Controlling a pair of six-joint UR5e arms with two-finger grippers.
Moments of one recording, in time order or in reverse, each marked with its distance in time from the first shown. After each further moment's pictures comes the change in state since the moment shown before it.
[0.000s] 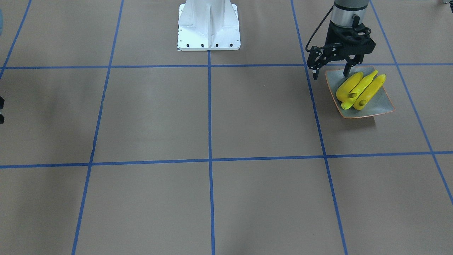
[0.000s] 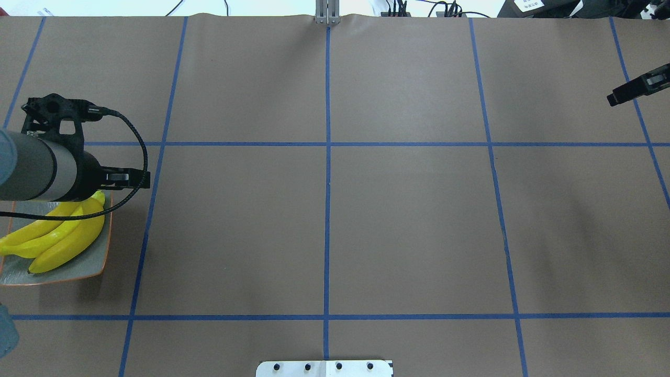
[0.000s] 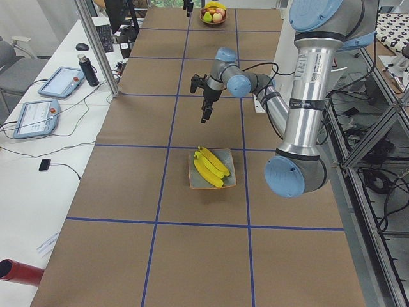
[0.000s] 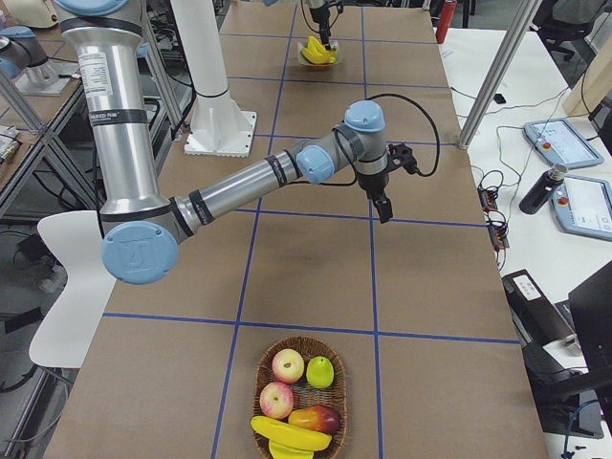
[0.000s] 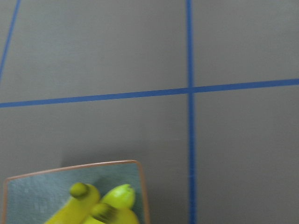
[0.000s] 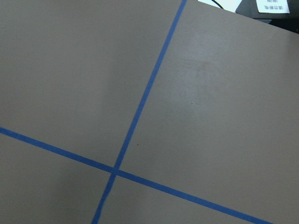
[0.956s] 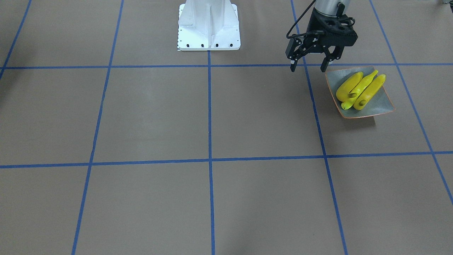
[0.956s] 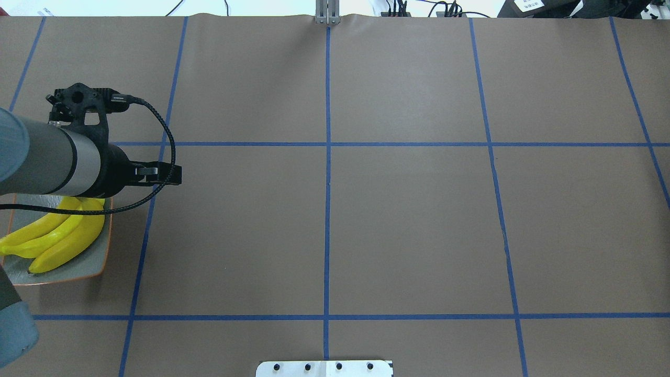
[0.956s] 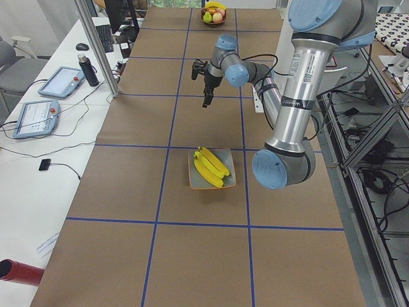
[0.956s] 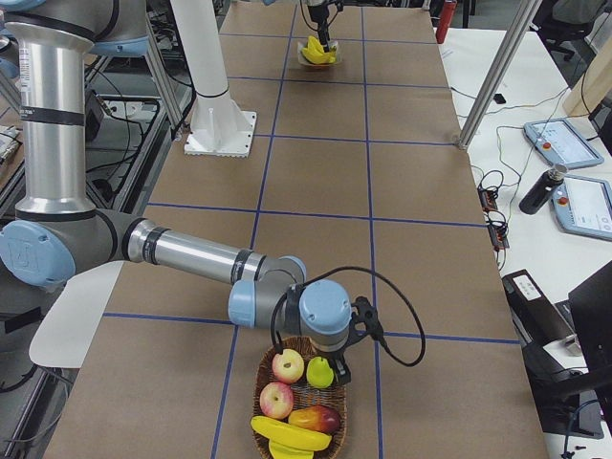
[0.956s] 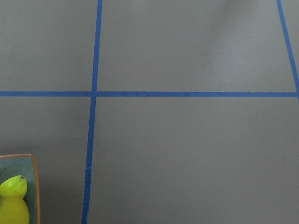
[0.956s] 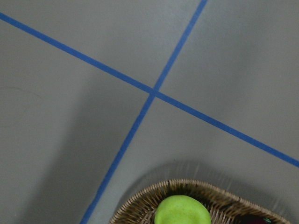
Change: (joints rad) left arm 0.011 -0.080 0.002 0.001 -0.039 -0.035; right arm 0.467 -0.161 -0.510 0.091 0.185 -0.786
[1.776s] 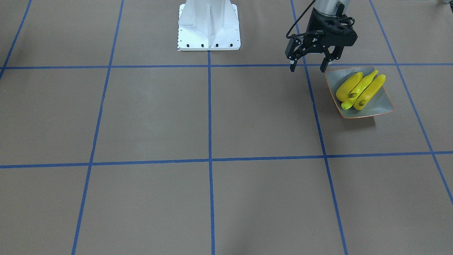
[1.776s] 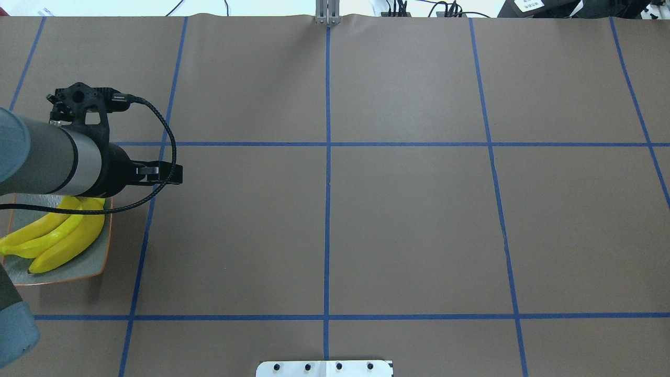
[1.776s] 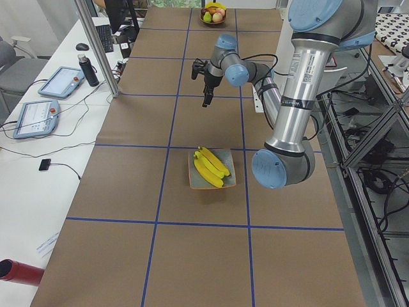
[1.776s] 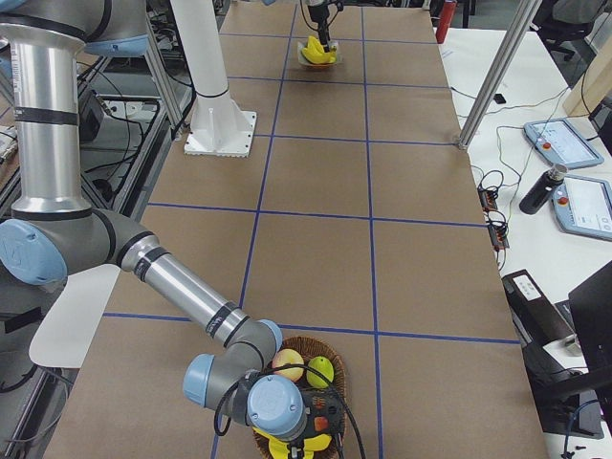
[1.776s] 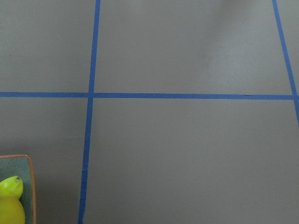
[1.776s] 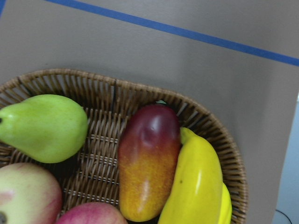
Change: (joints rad) left arm 0.001 -0.002 0.000 0.000 0.003 -0.002; right arm 0.106 0.011 -0.312 0.260 -0.078 0.186
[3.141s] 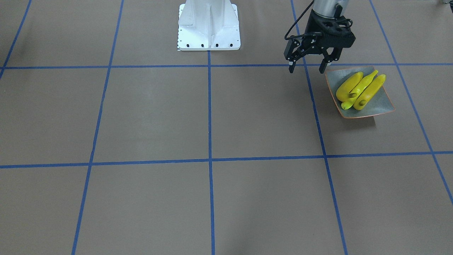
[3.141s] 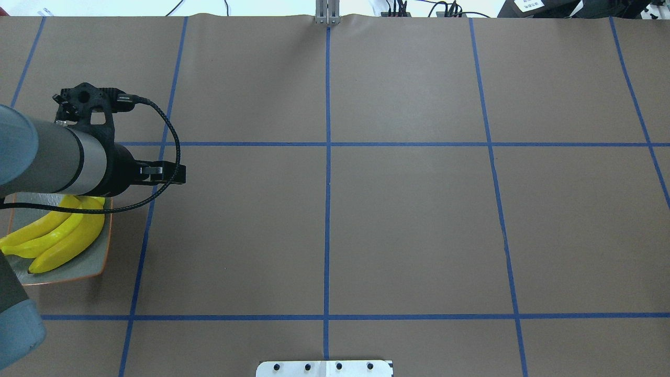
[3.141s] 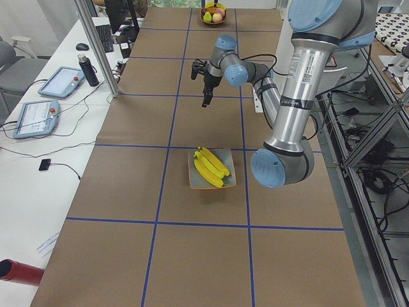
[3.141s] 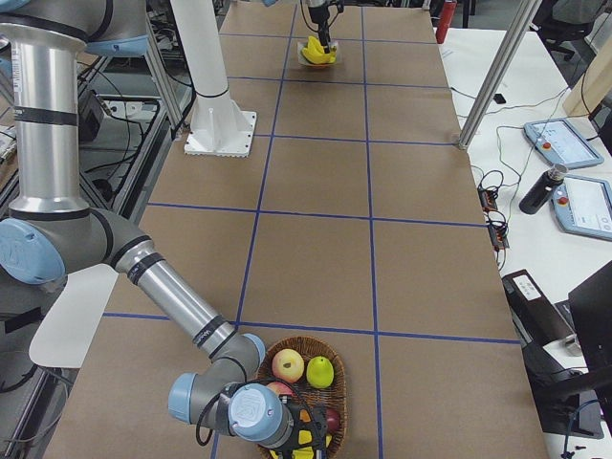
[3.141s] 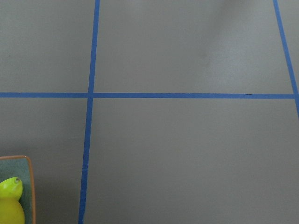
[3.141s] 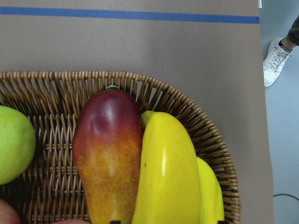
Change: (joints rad) left arm 0.003 -0.014 0.018 0.000 0.003 0.008; right arm -0.035 -0.020 -0.090 0.202 0.013 0.205
